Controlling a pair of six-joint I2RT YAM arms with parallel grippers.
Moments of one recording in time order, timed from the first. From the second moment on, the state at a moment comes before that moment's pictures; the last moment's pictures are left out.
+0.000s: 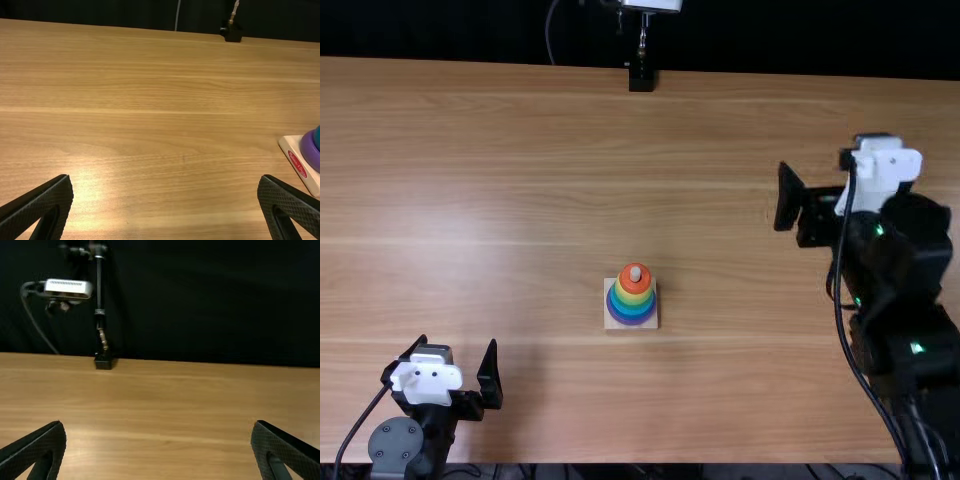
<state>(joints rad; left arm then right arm) -0.05 0.01 0.11 -0.40 0.06 -0.11 0.11 1.18 1.18 -0.30 -0.03 -0.04</state>
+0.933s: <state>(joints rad) -0.05 0.01 0.11 -0.40 0.06 -0.10 -0.09 0.19 0.15 -0.04 -0.17 -0.11</state>
